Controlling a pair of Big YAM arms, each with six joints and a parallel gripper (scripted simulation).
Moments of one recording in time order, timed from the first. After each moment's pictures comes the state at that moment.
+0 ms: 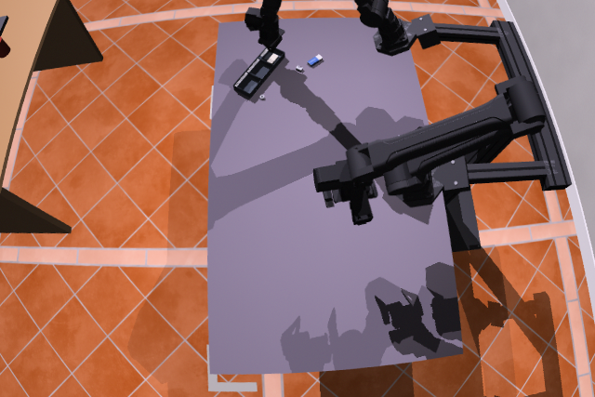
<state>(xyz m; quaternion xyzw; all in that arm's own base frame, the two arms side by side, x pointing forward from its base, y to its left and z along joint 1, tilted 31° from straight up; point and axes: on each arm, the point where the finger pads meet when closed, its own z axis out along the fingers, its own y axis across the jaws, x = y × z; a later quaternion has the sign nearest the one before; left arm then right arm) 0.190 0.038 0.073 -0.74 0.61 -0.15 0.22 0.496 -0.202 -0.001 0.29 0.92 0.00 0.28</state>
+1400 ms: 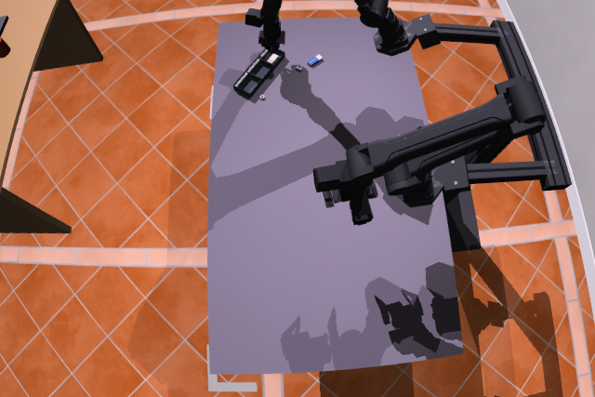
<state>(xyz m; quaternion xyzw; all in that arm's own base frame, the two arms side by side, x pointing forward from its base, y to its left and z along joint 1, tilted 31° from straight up) 0.190 0.038 0.073 -0.74 0.61 -0.15 0.22 0.495 -0.197 -0.003 0.71 0.65 0.14 0.24</state>
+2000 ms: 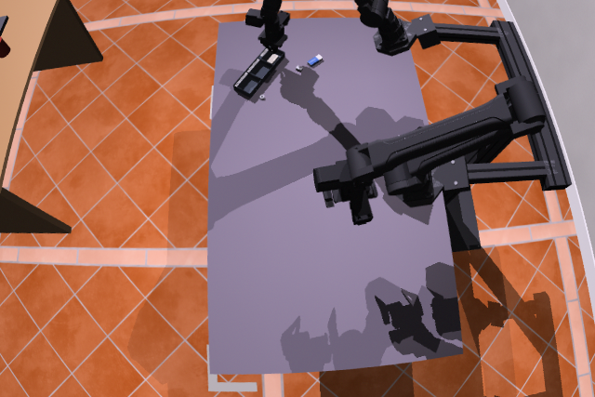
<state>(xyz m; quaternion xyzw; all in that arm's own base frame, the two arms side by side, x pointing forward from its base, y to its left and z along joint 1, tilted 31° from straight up) 0.190 0.038 0.073 -0.74 0.61 -0.15 0.22 0.491 -0.195 -0.005 0.84 0.47 0.19 0.19</state>
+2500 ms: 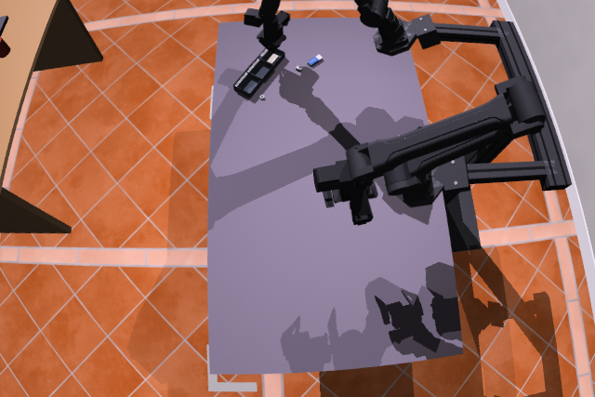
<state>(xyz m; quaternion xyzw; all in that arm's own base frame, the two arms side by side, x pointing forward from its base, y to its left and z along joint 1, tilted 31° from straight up) 0.190 0.038 0.073 -0.74 0.61 -0.15 0.22 0.495 -0.196 -0.002 0.86 0.44 0.19 0.18</state>
